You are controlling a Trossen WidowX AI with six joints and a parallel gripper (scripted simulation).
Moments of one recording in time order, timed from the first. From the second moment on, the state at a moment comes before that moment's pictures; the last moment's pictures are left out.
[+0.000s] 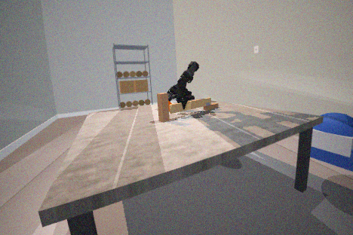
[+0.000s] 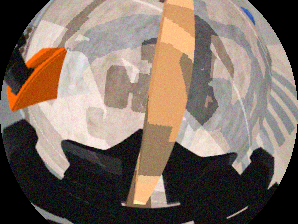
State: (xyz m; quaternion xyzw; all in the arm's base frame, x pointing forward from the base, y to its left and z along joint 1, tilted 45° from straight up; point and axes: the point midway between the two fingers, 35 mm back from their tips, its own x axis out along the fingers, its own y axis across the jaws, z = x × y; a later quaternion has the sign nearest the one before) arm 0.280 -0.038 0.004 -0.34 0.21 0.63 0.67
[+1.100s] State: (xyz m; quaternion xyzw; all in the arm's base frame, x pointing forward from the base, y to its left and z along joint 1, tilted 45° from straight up) arm 0.281 -0.046 -0.002 -0.34 0.21 0.63 0.67
